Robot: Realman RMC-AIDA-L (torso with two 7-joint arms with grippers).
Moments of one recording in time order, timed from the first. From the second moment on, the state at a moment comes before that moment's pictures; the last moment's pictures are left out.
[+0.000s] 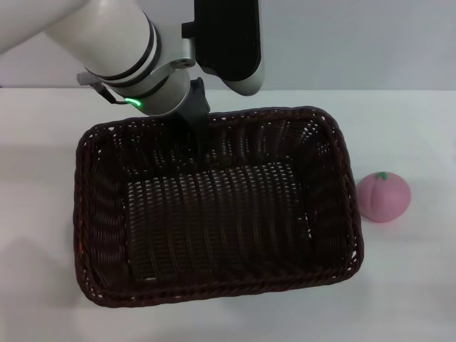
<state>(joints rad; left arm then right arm) -0.77 -2.08 1.67 1.40 2.67 1.46 -2.16 0.28 2.08 -1.13 0.03 -0.35 -1.79 0.63</state>
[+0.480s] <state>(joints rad) -0.77 -2.08 1.68 1.41 2.69 1.44 -2.17 0.28 2.08 -1.13 0.02 -0.35 -1.79 0.62</state>
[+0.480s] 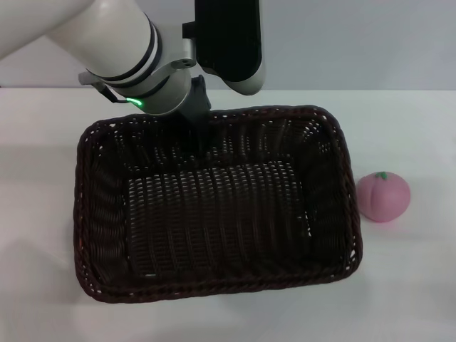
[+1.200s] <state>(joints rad) -0.75 -2.08 1.72 1.38 2.74 1.41 -2.20 0.29 2.08 -1.13 0.01 -0.35 -1.75 0.62</state>
